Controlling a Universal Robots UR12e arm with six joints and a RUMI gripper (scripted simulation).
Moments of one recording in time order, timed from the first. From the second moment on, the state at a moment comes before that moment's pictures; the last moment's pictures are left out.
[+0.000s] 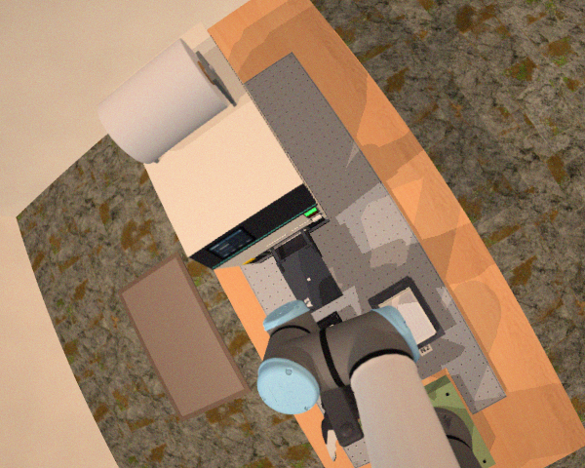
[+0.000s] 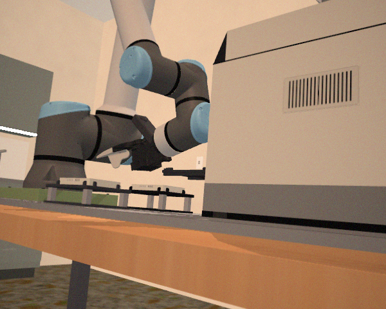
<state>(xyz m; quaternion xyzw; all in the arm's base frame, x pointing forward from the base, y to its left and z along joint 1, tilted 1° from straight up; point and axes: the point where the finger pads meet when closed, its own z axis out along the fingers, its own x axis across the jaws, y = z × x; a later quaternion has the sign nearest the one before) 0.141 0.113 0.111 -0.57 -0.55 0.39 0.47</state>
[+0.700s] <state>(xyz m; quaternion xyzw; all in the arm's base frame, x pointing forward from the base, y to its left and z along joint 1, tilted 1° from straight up) 0.142 0.113 0.114 -0.58 -0.56 0.38 0.46</state>
